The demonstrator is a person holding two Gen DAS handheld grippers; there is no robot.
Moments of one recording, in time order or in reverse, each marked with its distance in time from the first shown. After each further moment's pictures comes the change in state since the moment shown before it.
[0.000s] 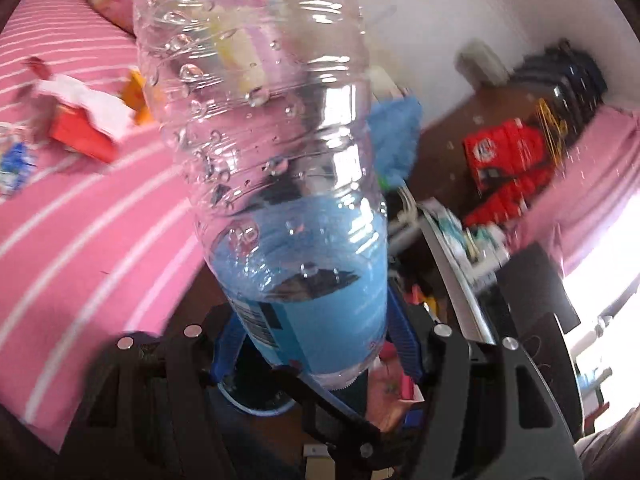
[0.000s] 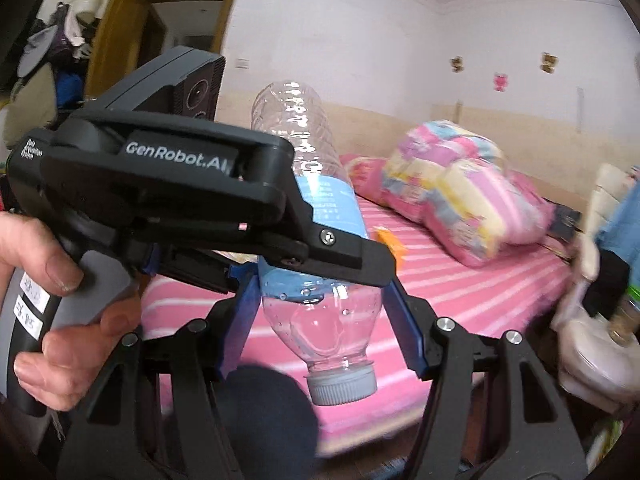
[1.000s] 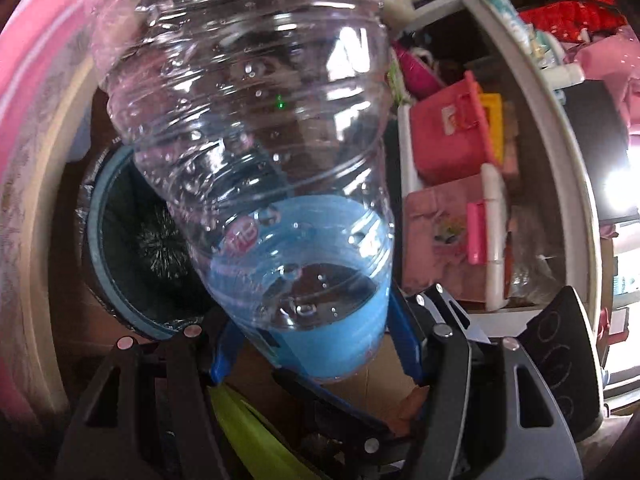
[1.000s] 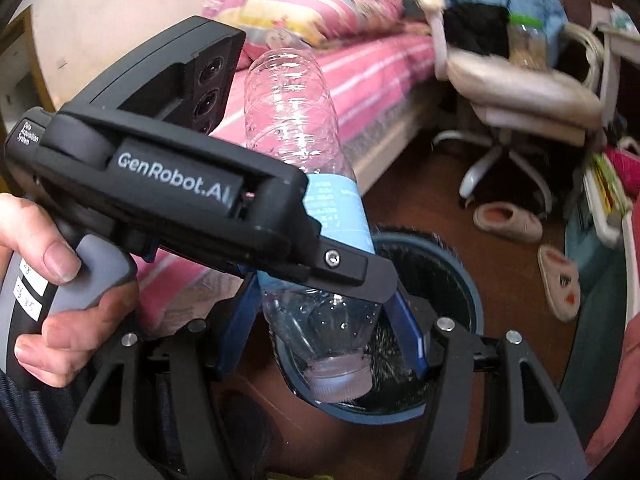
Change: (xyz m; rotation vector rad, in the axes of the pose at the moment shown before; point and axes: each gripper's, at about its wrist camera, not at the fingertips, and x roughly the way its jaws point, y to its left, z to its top) left arm 0.333 0.042 -0.124 0.083 0.809 0.007; right arm -0.022 -0.158 -0.256 0.578 0.405 -0.268
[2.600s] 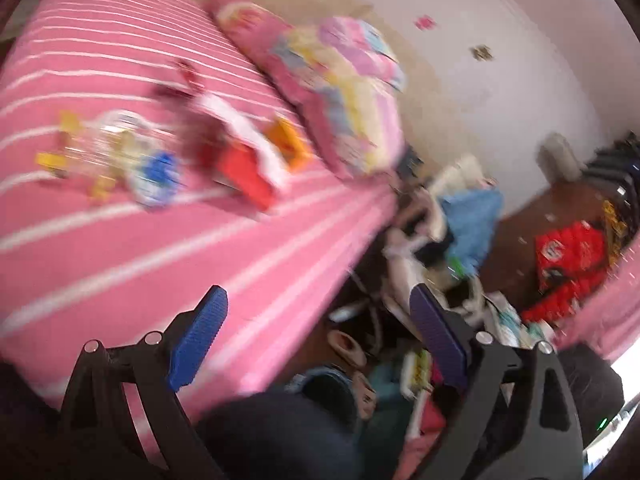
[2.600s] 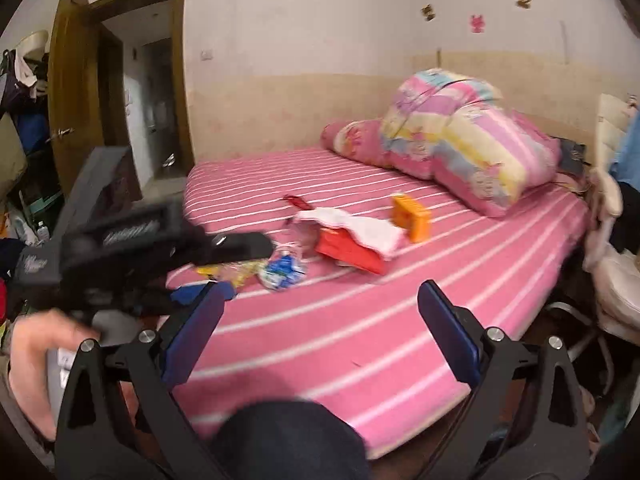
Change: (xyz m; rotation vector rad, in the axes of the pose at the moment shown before) left arm -0.399 0.118 -0.198 -0.439 -1.060 0.167; right arm -0.039 0.327 0.148 -0.400 -0.250 0.303
